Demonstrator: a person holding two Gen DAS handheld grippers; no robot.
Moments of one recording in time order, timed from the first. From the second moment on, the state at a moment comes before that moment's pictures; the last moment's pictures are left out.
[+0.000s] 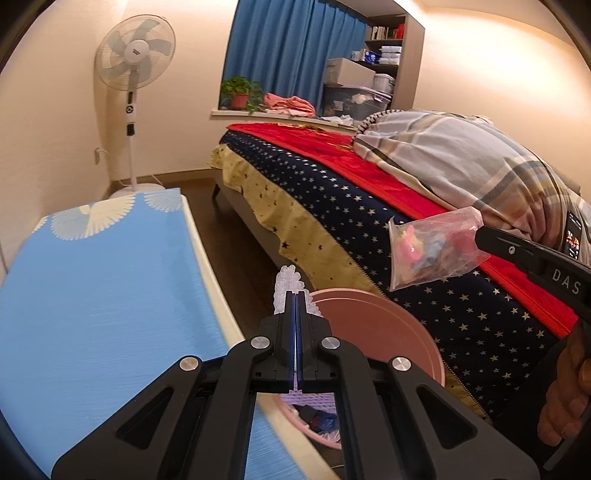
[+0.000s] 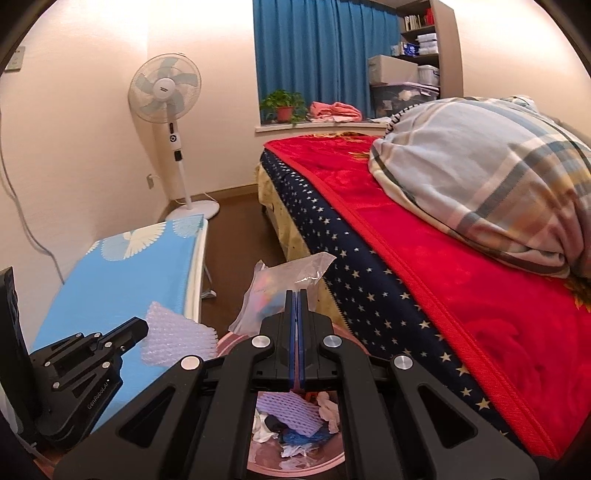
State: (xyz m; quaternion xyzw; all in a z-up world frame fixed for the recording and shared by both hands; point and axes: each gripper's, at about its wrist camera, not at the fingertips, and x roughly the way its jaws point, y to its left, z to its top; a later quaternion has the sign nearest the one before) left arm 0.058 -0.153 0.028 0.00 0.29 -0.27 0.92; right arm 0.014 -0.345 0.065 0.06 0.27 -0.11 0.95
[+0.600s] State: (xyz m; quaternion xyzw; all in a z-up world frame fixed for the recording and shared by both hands) left arm 0.060 -0.180 0.019 0.01 0.30 -0.29 0.91; right arm 0.017 -0.352 0.058 0.07 0.28 -0.14 0.95
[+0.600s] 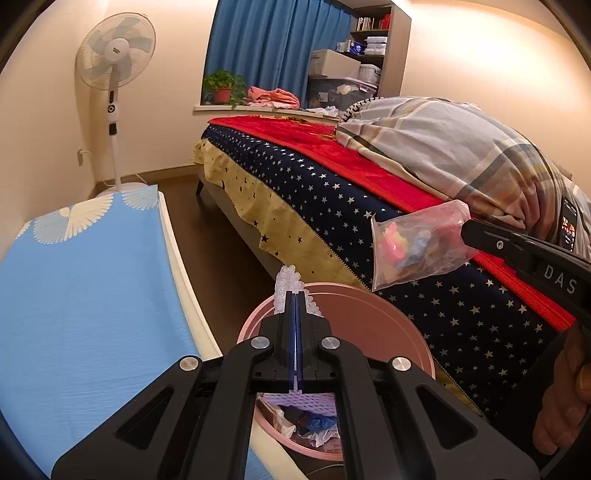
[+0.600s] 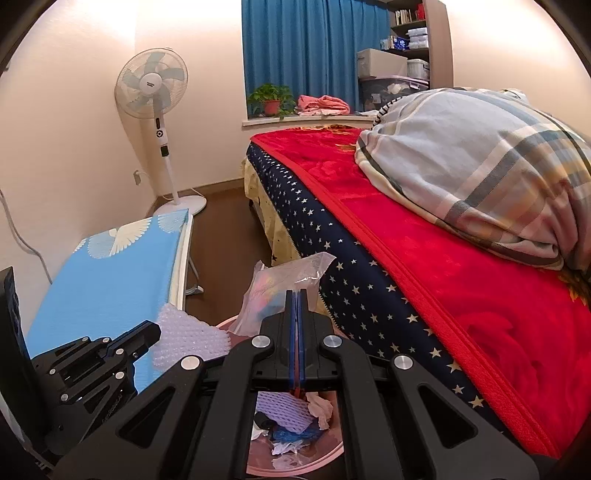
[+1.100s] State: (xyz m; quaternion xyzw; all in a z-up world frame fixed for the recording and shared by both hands) left arm 0.063 -0.187 0.010 0.02 0.31 -0.30 0.90; right arm 0.021 -0.354 0.050 0.06 0.30 -0.15 0.94
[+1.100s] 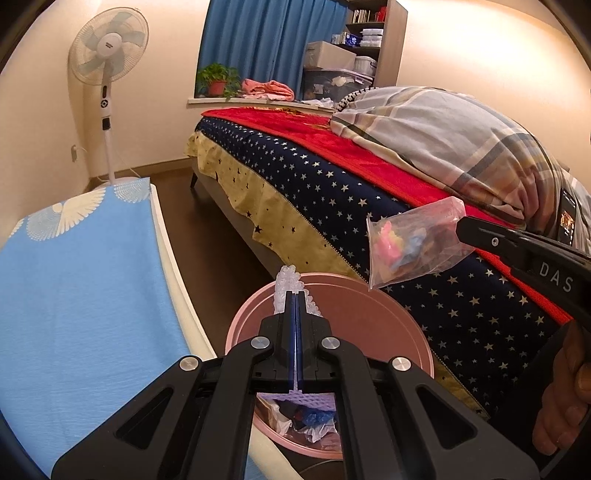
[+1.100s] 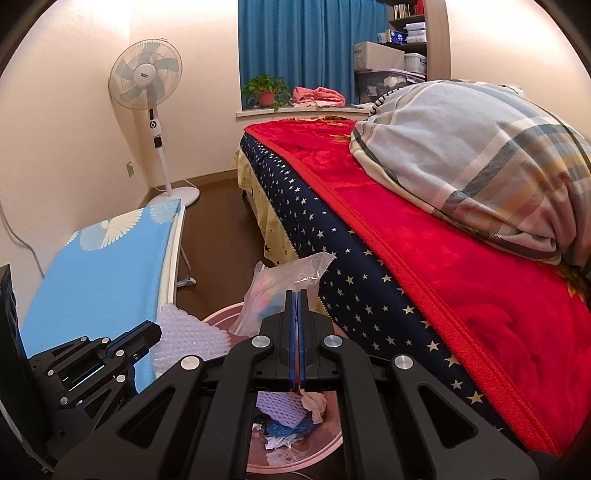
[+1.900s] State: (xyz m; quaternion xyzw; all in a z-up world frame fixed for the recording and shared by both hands) left arm 0.046 -0.152 0.021 0.02 0.30 -0.26 0.92; right arm -0.006 -0.333 0.061 0.05 0.27 -0.12 0.95
